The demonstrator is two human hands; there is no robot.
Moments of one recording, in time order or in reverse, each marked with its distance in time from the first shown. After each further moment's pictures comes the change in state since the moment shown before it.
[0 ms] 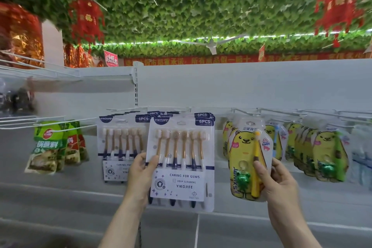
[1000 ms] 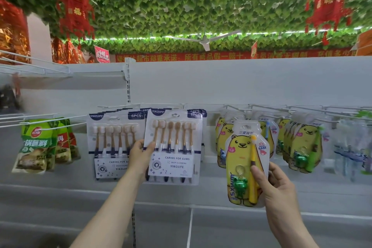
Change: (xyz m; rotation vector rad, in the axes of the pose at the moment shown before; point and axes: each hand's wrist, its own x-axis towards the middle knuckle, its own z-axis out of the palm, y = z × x) left_hand 0.055 -0.004 0.018 0.180 -0.008 -0.031; right_hand -0.020 -0.004 -0.017 -0.036 -0.044 0.029
